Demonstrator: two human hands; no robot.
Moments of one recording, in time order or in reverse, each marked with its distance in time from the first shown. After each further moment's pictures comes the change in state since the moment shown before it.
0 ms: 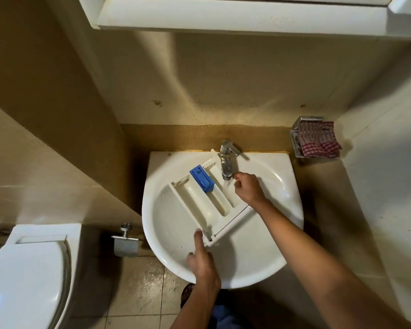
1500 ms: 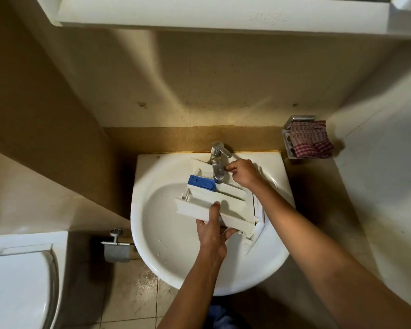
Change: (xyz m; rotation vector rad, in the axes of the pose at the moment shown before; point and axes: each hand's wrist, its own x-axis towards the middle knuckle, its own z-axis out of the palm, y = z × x) left_hand -0.005 0.035 0.073 0.024 -0.283 -0.061; right_hand 0.040 -0.007 -0.034 -0.045 -0.139 0.031
